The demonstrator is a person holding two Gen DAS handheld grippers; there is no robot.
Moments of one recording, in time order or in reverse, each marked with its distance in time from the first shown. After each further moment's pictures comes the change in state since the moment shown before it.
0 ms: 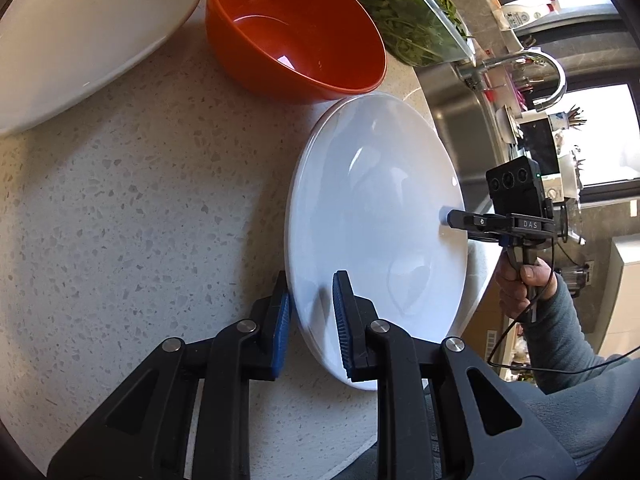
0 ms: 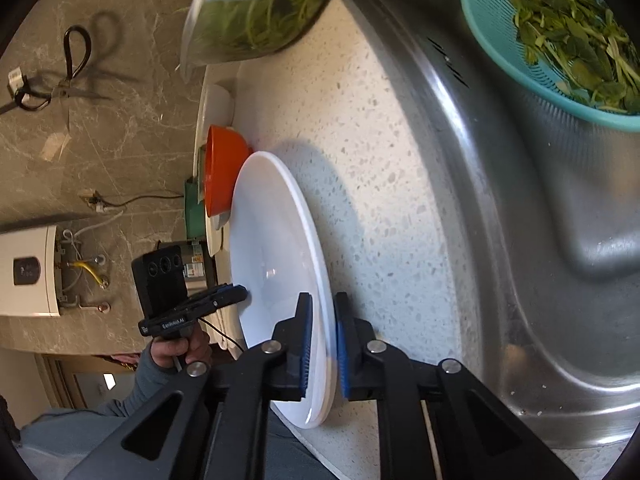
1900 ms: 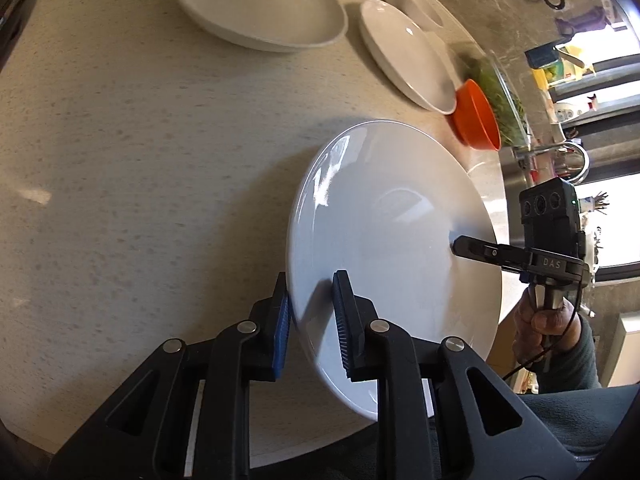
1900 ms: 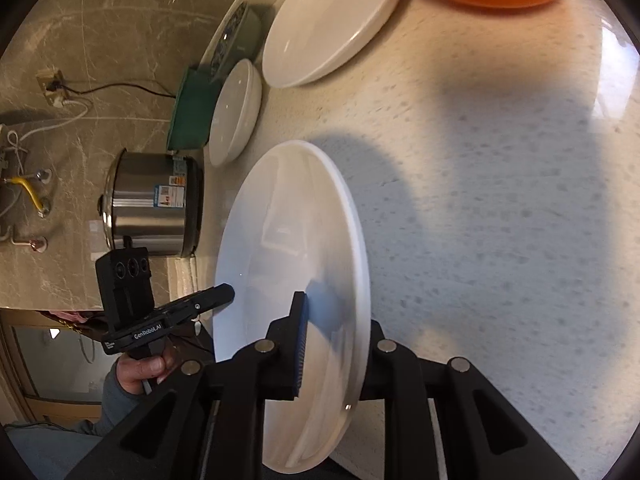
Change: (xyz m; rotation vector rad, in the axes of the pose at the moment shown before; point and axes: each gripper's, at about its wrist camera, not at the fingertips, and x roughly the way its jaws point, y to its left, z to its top) left arm -0.133 0.153 -0.117 -0.220 -0.215 0.116; right arm 0.250 0.176 -0.064 -0.219 0.156 -0.192
